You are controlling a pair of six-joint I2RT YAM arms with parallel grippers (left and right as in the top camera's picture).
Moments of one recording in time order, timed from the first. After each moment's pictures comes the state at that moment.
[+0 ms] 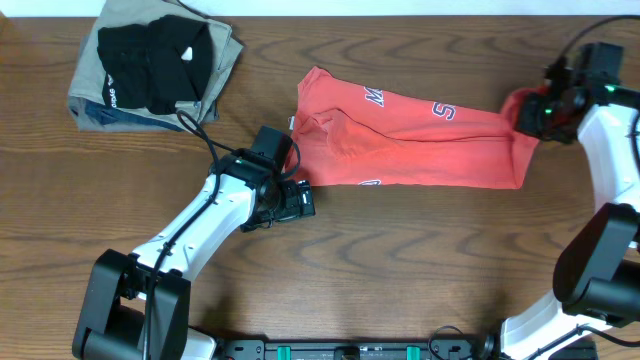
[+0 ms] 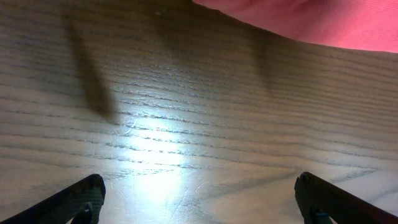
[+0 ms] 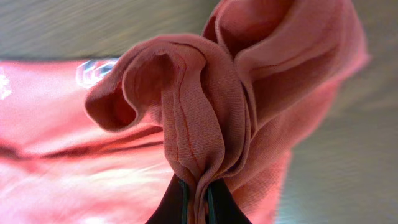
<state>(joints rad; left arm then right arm) -0.39 1.60 0.96 -0.78 0.18 -0.59 -0.23 1.83 1.46 -0.82 -0.19 0.07</state>
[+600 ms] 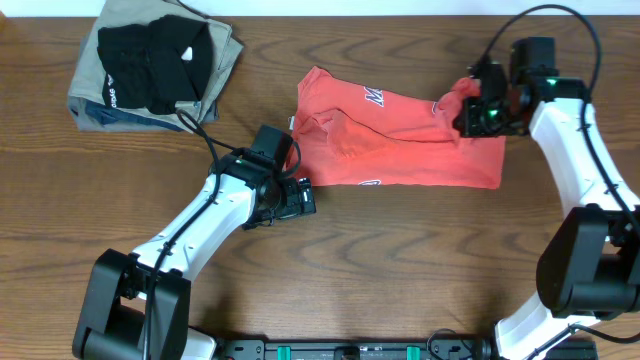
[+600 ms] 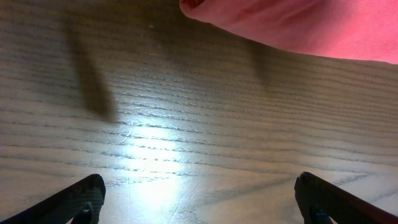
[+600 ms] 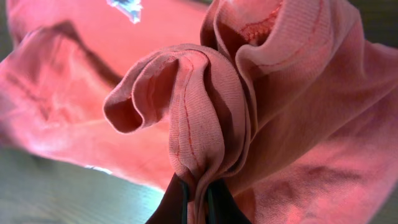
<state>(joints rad) -0.39 1.60 0.96 -0.75 0.18 -0.59 -0.02 1.83 1.46 -0.86 -0.34 -0.06</state>
